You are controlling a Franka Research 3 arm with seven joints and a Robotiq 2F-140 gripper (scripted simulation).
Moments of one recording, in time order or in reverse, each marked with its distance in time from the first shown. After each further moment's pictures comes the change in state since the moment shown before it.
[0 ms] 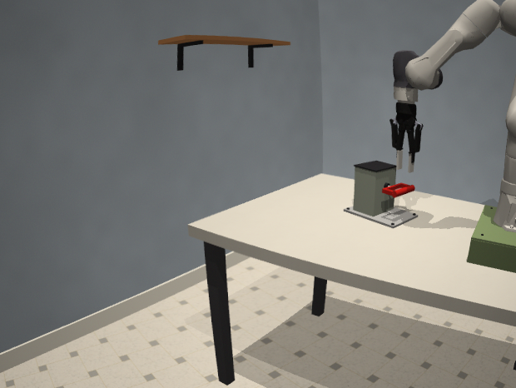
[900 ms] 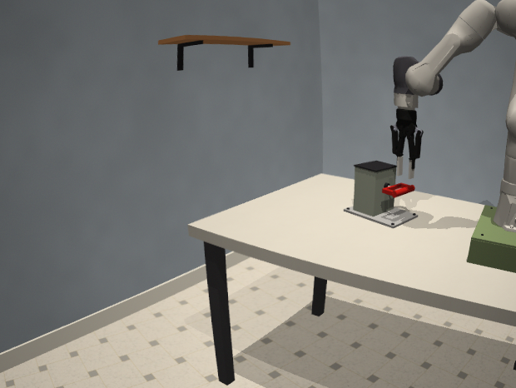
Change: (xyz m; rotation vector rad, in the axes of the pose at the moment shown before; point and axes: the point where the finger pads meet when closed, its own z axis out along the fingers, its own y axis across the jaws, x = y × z) arm 0.000 0.003 0.021 -0.010 -0.002 0.003
